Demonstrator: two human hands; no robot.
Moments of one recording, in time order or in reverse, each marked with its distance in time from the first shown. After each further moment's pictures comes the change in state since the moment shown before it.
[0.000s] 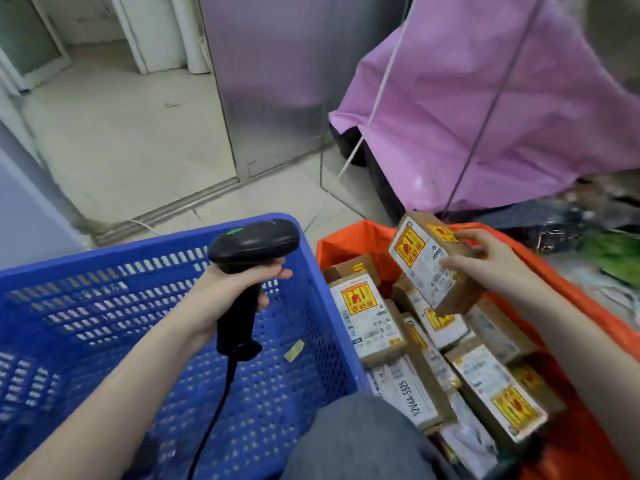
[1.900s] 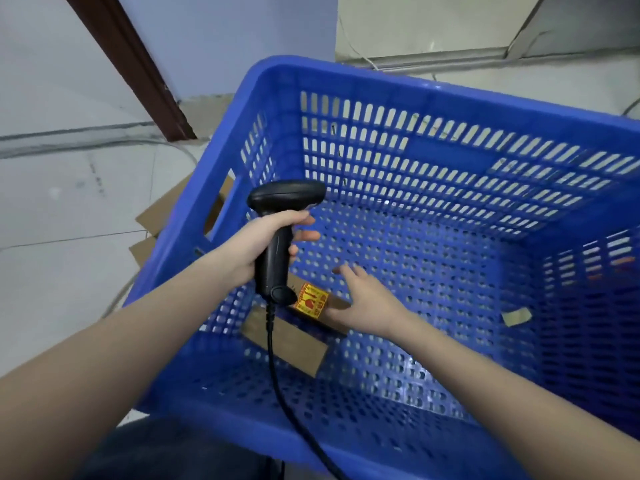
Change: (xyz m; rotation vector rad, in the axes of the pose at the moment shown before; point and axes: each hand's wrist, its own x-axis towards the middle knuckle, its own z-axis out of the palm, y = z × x) left_hand -0.054 -0.202 -0.352 -0.401 0.366 -0.496; right_hand -0.137 -0.067 0.540 -0.757 -1.119 -0.477
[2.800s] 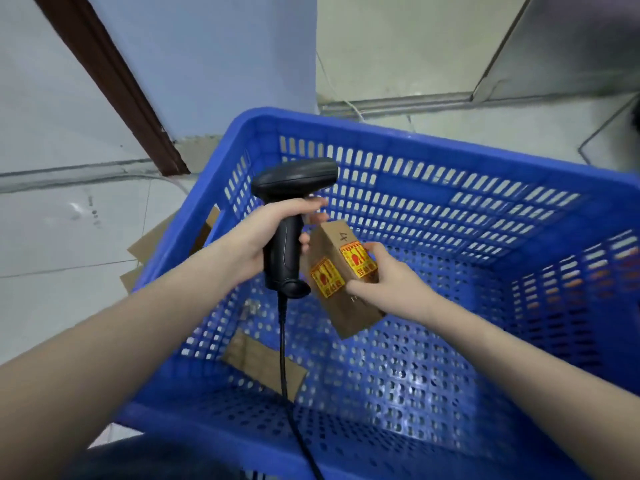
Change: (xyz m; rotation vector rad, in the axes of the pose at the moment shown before) left_hand -0.035 0.055 0.060 -0.089 -0.097 0.171; right_hand -0.055 0.010 -0.089 0.336 0.206 0.001
